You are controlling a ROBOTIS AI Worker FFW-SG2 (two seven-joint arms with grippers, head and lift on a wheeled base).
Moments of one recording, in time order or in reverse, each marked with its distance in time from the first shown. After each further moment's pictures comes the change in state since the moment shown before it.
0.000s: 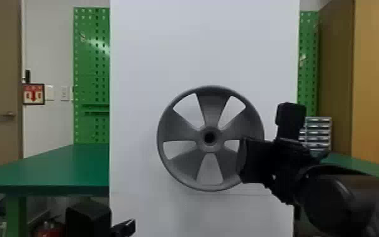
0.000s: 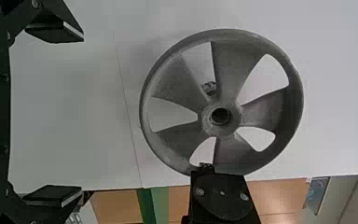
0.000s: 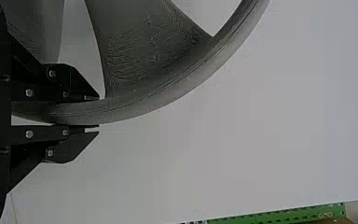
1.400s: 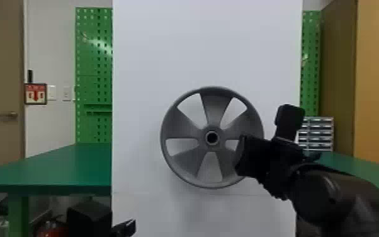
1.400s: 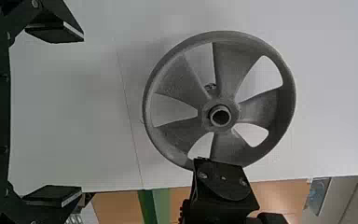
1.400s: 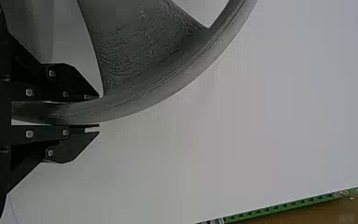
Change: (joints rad) left arm -0.002 0.006 -0.004 0.000 0.000 0.000 0.000; right arm -0.048 0.037 -0.034 0.138 -0.036 -0.103 -0.060
